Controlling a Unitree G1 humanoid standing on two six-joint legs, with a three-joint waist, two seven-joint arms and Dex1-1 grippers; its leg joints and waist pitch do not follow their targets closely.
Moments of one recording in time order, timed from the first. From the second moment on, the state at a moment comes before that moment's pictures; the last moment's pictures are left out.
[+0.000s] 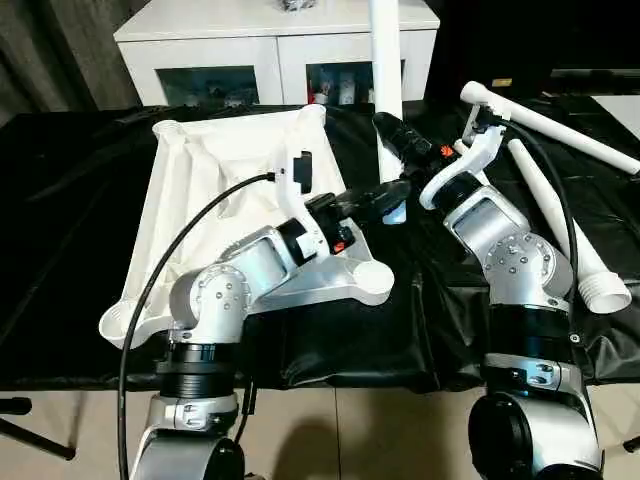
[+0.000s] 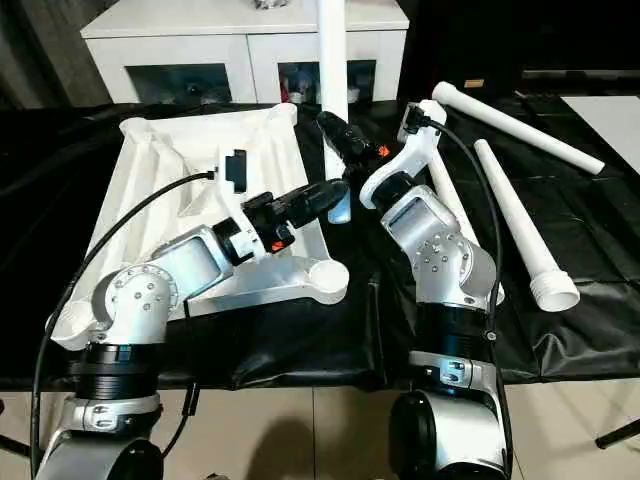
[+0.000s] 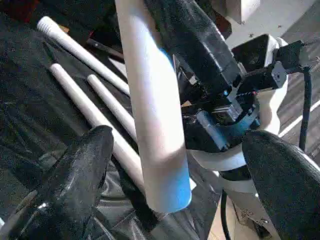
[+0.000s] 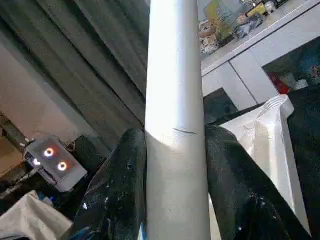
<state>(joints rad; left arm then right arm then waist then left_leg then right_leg) -0.60 -0.06 0.13 0.08 -0.69 0.84 -0.46 -0.75 0.03 -0.36 0.24 0.59 0.62 0.38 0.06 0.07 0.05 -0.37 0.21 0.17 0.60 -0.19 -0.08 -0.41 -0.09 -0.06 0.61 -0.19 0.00</state>
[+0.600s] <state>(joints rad) -0.60 -0.04 0.14 0.11 -0.72 0.81 -0.51 -0.75 0.11 -0.40 0.20 0.72 0.67 0.29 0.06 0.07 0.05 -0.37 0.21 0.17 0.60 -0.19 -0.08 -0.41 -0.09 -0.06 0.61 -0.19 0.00</state>
